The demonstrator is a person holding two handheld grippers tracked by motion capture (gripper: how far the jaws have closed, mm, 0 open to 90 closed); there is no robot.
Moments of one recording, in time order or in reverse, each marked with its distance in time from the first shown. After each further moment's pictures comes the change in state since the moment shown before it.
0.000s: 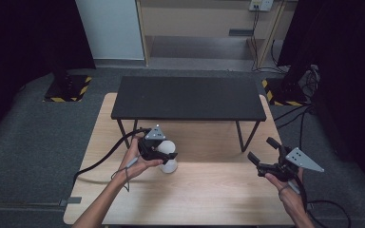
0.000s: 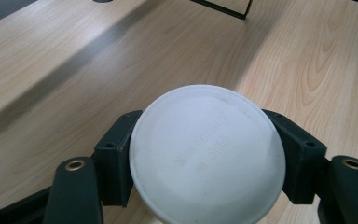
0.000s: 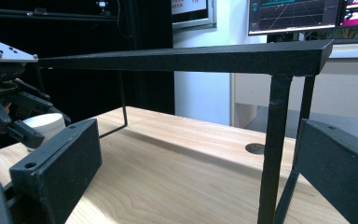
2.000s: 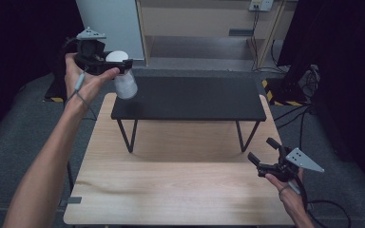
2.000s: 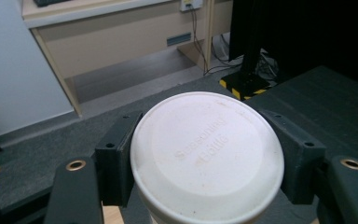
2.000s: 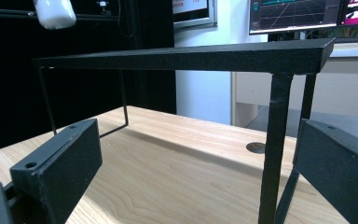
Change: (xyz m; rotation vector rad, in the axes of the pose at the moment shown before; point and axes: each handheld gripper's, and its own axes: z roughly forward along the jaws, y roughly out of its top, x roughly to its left) left arm 0.032 0.129 -0.178 -0.246 0.455 -0.215; right arm -0.001 0.000 0.000 0.002 0.003 0.004
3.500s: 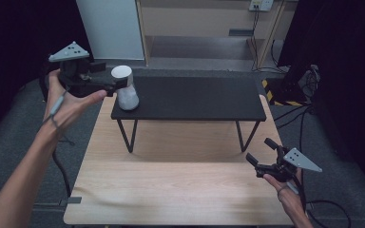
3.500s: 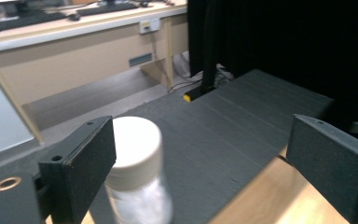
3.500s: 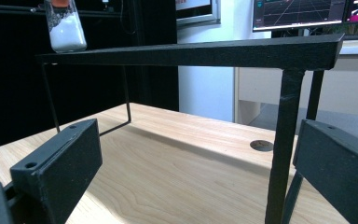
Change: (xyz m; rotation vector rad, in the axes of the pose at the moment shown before) left arm 0.002 -0.041 -0.068 -0.114 -0.194 0.055; right arm 0.002 0.000 0.003 0.012 0.011 -0.004
